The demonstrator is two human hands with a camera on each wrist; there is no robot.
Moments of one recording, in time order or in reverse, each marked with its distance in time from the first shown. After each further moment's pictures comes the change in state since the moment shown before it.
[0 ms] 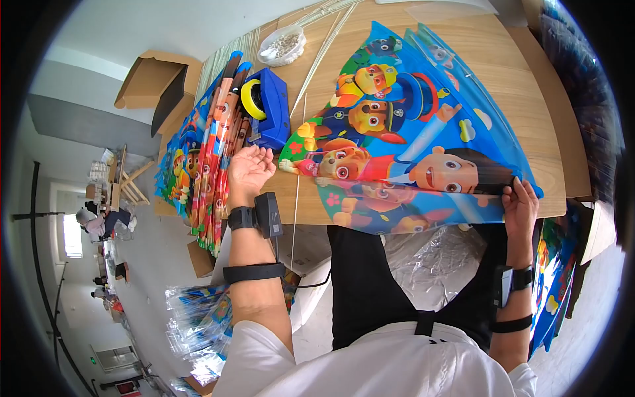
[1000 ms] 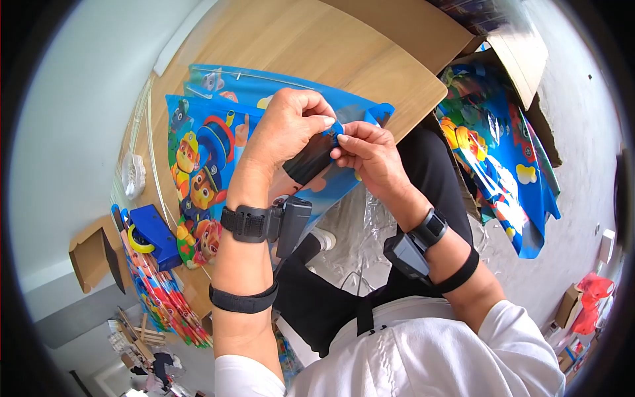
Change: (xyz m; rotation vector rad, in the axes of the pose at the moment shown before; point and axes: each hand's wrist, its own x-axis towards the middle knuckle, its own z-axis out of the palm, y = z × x) left_hand -0.108 -0.265 0.354 1.418 -1.311 0.396; right_hand -0.017 -0.007 -0.006 0.303 -0.097 0.064
